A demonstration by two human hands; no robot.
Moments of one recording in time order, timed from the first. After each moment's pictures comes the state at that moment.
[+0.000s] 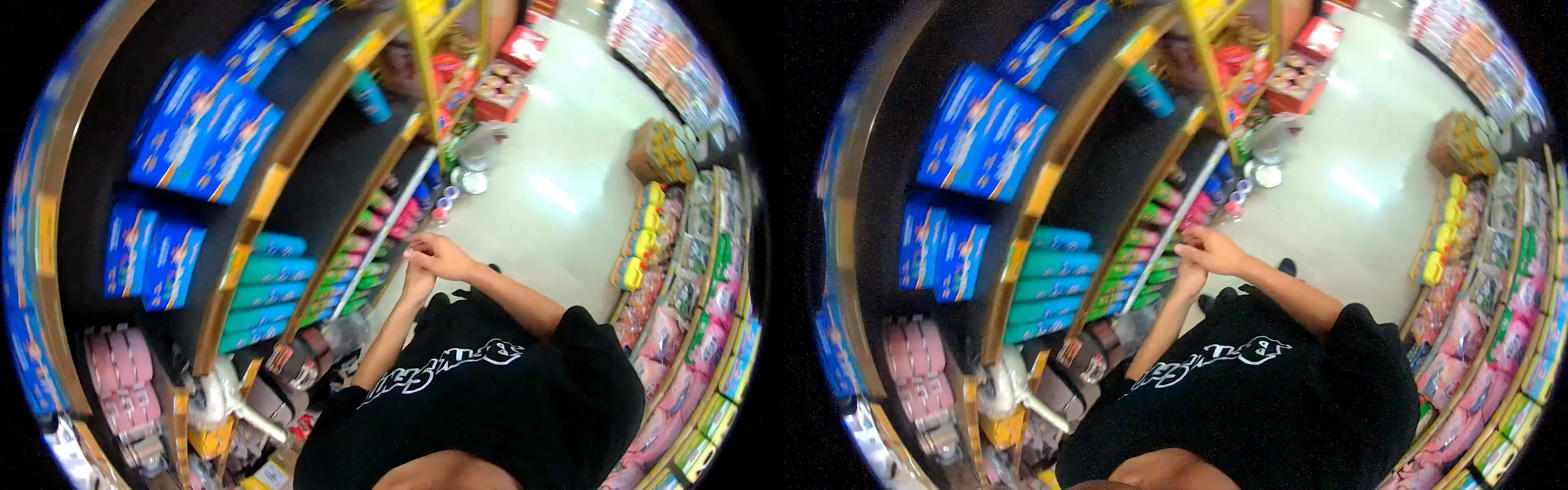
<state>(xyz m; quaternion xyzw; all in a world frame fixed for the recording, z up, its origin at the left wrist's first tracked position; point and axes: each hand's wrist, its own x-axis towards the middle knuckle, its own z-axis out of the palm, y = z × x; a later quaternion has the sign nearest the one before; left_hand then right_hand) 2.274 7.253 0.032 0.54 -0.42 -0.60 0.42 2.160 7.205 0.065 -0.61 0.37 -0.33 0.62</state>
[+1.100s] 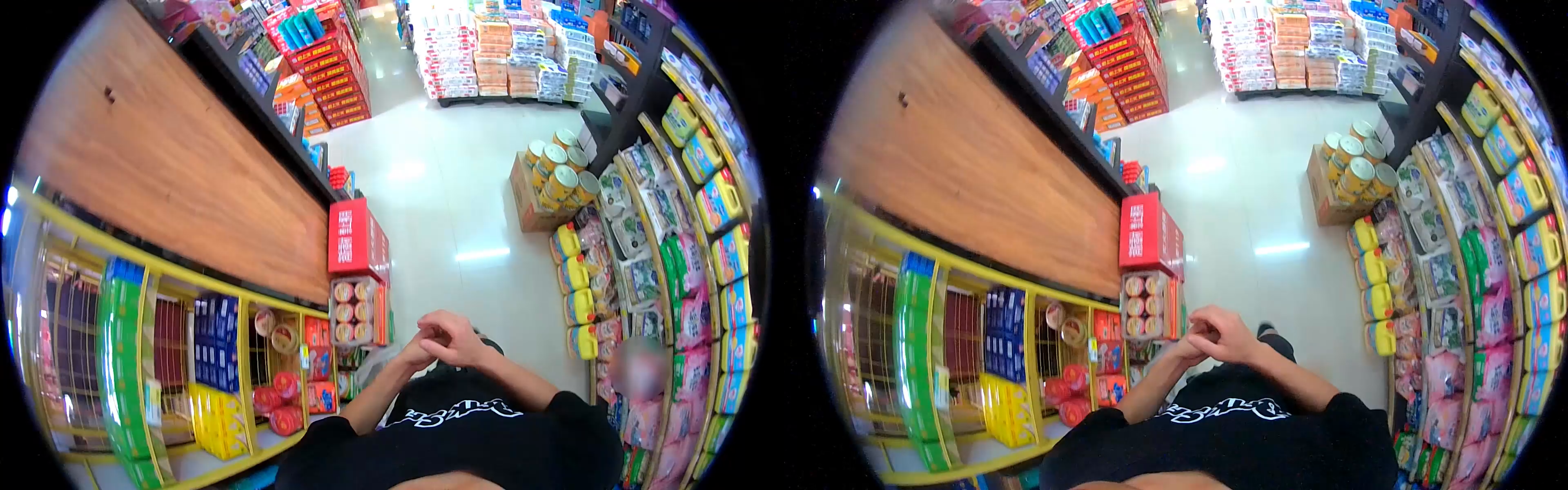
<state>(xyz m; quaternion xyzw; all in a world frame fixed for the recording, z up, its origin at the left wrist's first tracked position) 1.664 6.713 0.064 0.12 -0.37 -0.92 0.06 1.541 6.797 0.130 -0.59 0.53 -0.57 0.21</state>
